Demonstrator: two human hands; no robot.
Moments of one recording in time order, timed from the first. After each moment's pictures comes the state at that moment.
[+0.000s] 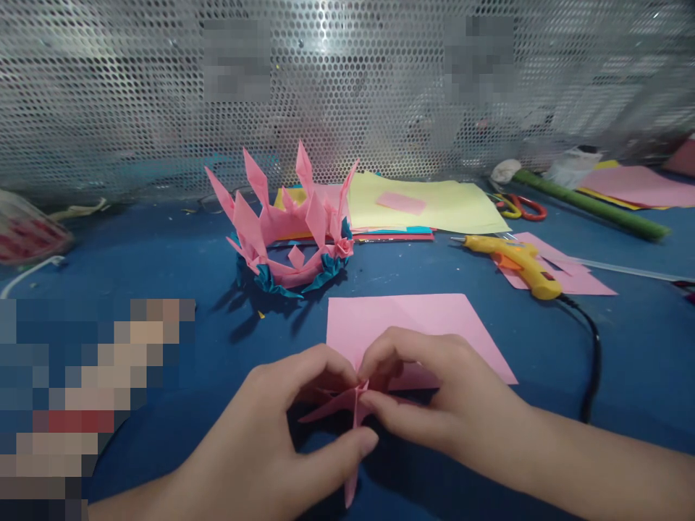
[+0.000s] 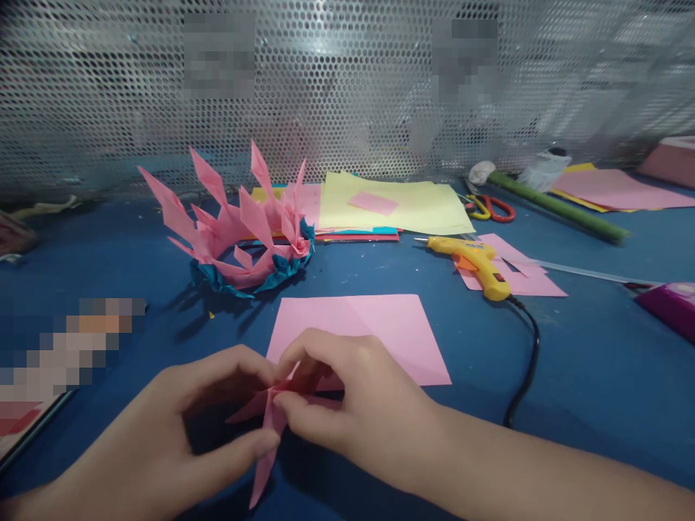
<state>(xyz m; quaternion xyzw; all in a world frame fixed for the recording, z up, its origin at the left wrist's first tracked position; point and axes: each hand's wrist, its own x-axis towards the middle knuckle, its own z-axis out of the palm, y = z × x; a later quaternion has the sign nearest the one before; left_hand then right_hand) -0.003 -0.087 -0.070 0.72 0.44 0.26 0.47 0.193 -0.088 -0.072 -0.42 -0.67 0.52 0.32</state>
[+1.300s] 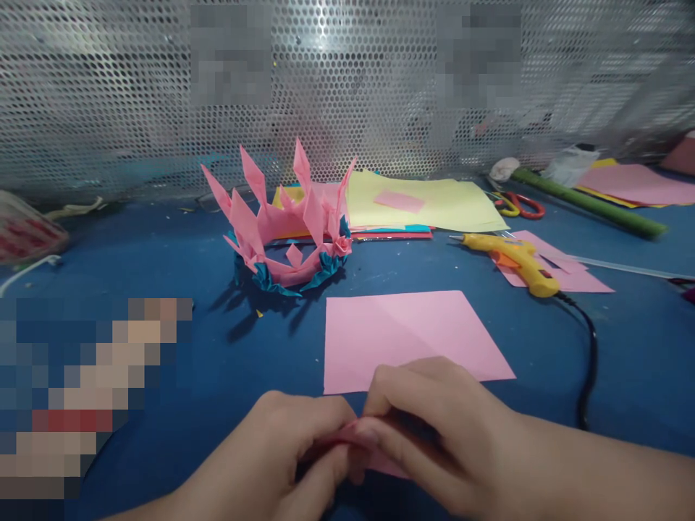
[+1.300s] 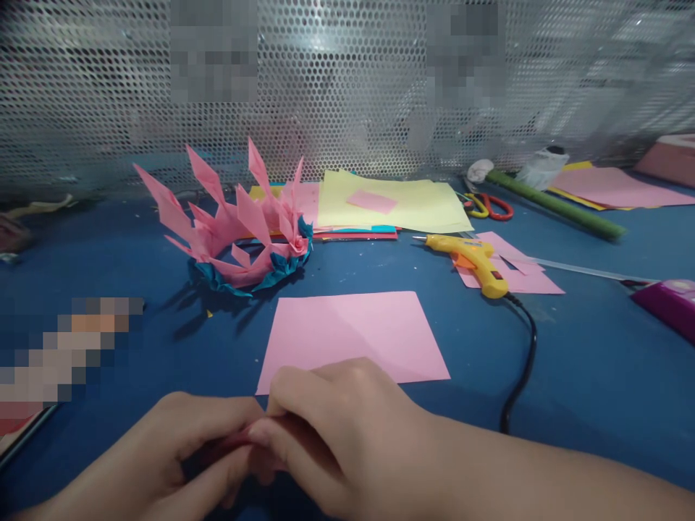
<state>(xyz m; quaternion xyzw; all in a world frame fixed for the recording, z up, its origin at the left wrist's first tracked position) -0.009 -0.093 -0.075 0.78 0.41 0.10 0.46 0.198 -0.098 -0.078 -0.32 -0.82 0.36 0.30</state>
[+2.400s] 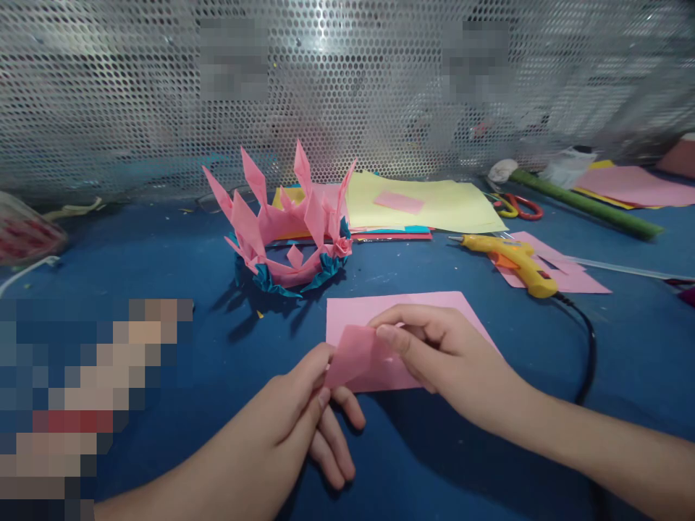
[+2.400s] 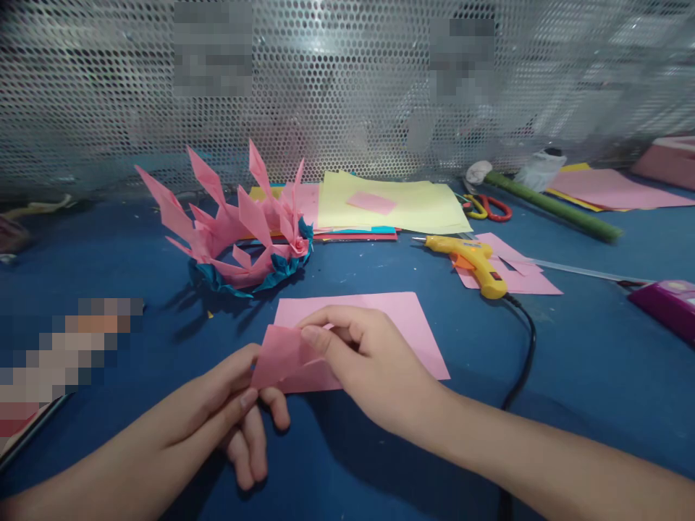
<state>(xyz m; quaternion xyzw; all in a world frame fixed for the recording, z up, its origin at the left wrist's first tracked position) 0.001 -0.086 -0.073 0.56 0.53 0.15 0.62 0.199 -0.072 -0.075 -0.47 -0.63 0.50 0.36</state>
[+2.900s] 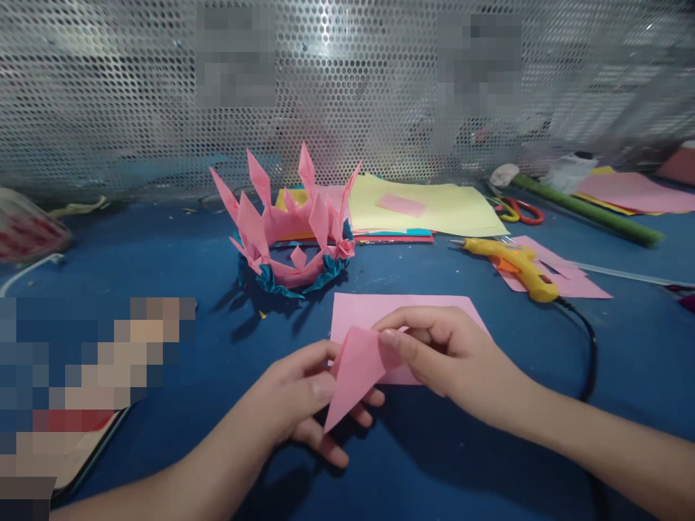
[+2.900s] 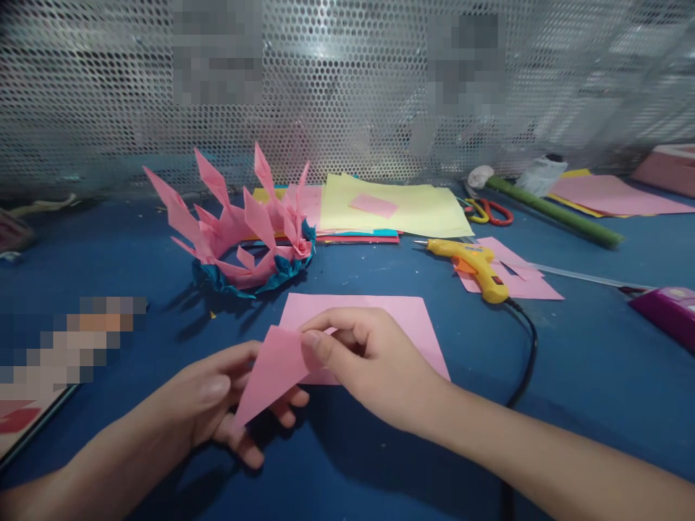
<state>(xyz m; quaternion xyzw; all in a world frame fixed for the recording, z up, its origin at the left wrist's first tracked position) -0.010 -0.070 -0.088 0.42 0.38 0.23 0.79 0.202 -0.070 -0.070 -0.43 -0.62 0.55 0.36</state>
